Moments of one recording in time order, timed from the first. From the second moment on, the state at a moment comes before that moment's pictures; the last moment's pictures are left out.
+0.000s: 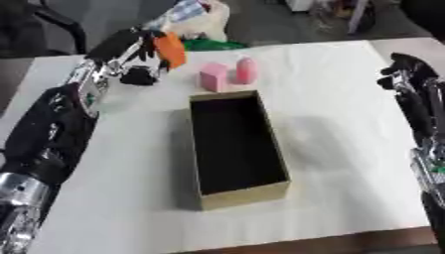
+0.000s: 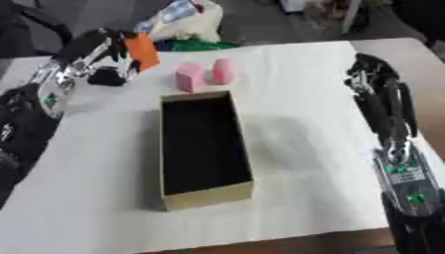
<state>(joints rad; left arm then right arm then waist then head) -1.14 0.29 0.01 -0.64 -1.07 -0.46 -0.04 -0.47 -0.29 -0.05 -1.42 0.18 -0.18 -0.17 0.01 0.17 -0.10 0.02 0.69</state>
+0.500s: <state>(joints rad) -1.12 0.29 -0.14 -0.78 -0.98 -0.61 -0.16 -0.47 -0.28 -0.05 -1.42 0.18 -0.18 -0.17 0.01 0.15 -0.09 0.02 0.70</state>
